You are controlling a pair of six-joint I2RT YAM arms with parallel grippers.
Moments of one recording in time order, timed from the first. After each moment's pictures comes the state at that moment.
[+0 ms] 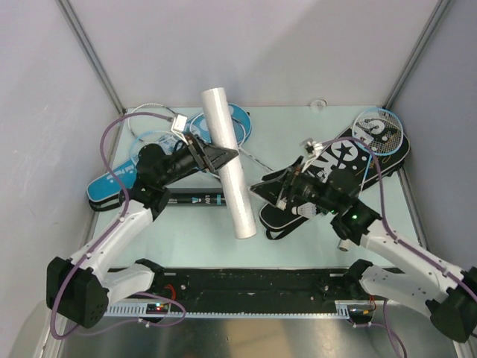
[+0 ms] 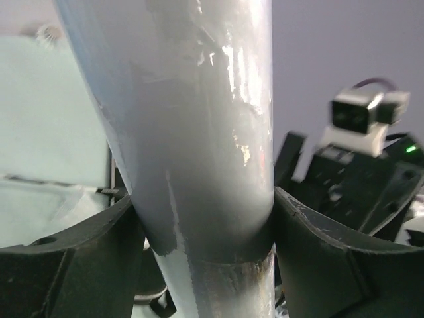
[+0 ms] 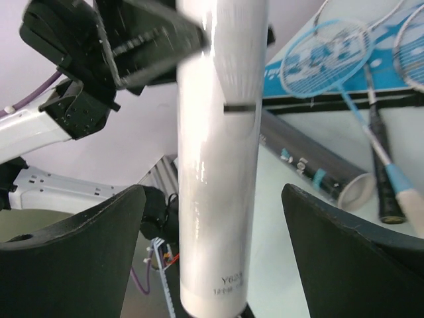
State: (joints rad) left arm -0.40 1.08 0.79 0.47 0.57 -0.82; right arm 0.75 0.96 0.72 0.29 -0.33 0.68
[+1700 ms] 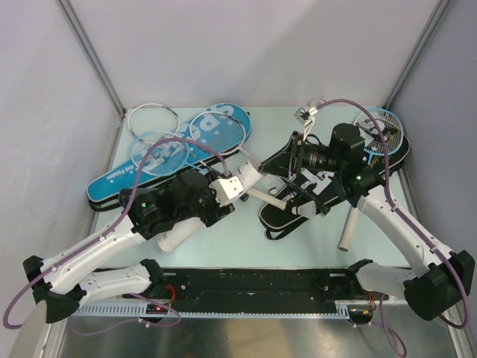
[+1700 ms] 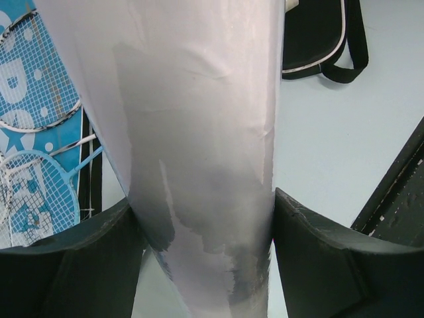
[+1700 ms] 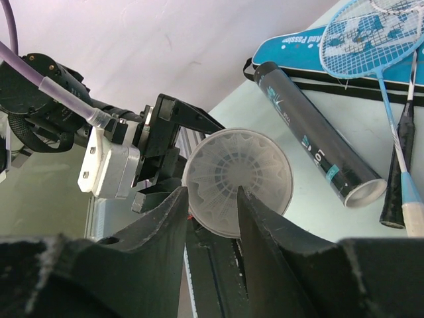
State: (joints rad) left arm -0.93 0.97 1.03 -0.71 -0.09 0.31; right arm 0.48 1.16 1.08 0.01 -0.85 0.59
